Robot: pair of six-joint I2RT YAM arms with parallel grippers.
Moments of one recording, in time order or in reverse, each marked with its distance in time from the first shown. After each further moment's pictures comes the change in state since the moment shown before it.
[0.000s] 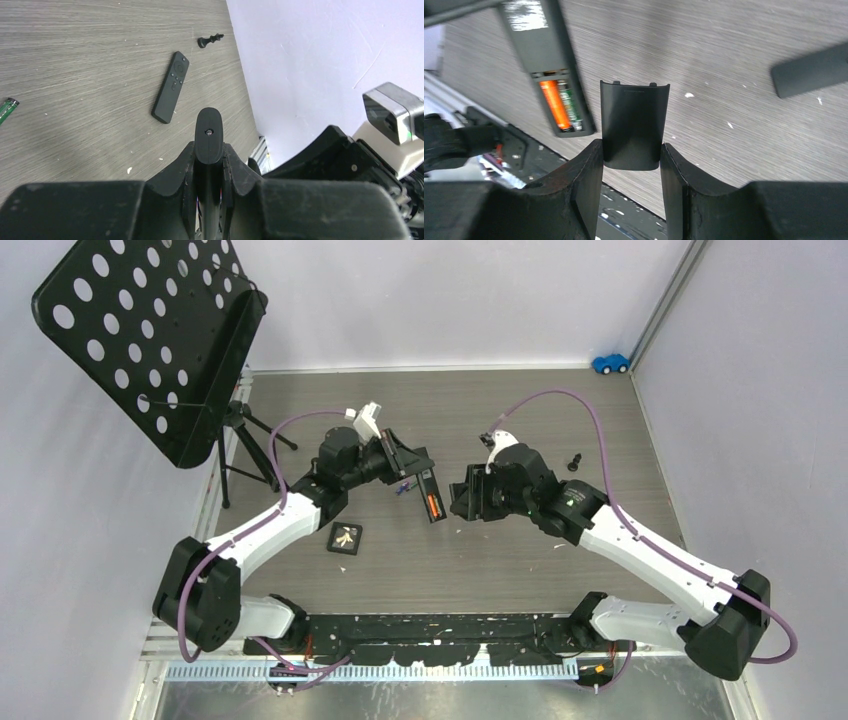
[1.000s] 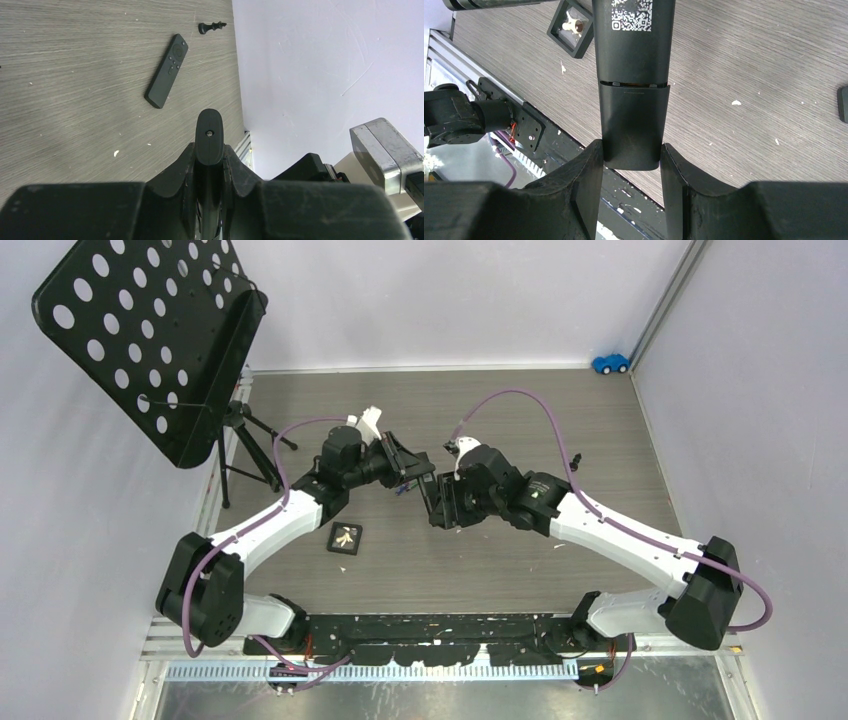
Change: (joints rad) left arm 0.002 0.025 0.013 -0.054 0.027 -0.127; right arm 0.107 0.166 0.097 -0.002 -0.008 -0.020
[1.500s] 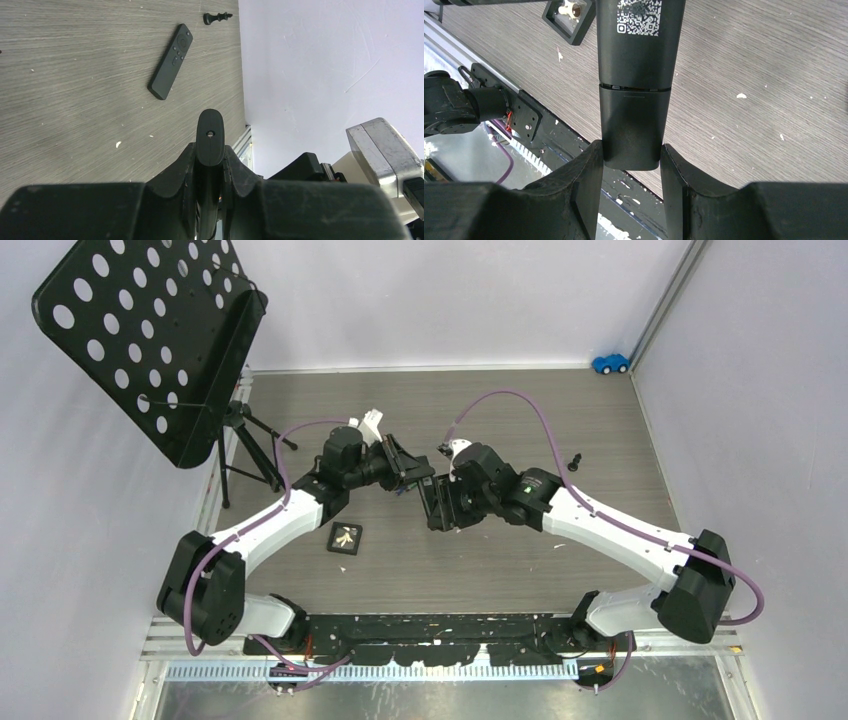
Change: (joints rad) left arm 0.003 0.007 0.000 -0.027 0.027 -0.007; right arm 0.006 0.047 0.034 -0.045 -0.044 -0.022
